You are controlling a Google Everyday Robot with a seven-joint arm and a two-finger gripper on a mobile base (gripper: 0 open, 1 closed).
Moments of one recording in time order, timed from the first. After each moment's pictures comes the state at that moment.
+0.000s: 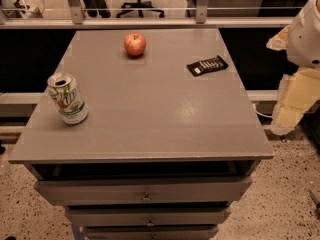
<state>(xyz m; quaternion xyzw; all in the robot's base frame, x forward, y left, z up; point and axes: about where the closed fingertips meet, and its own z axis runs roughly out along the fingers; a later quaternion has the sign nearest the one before) 0.438 -0.217 0.977 -0.60 0.78 -0.04 0.16</state>
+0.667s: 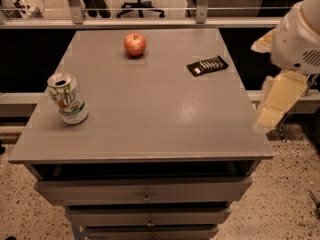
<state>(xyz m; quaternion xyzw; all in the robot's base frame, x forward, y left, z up) 0.450 -0.195 0.965 -0.61 0.77 -0.01 0.19</state>
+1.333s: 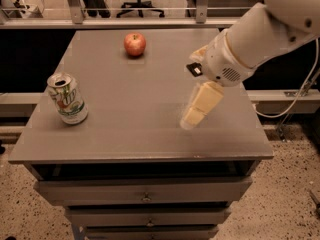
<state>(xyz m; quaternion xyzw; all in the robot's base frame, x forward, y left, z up) 0.502 -0.080 0.919 -0.61 0.73 0.11 0.29</state>
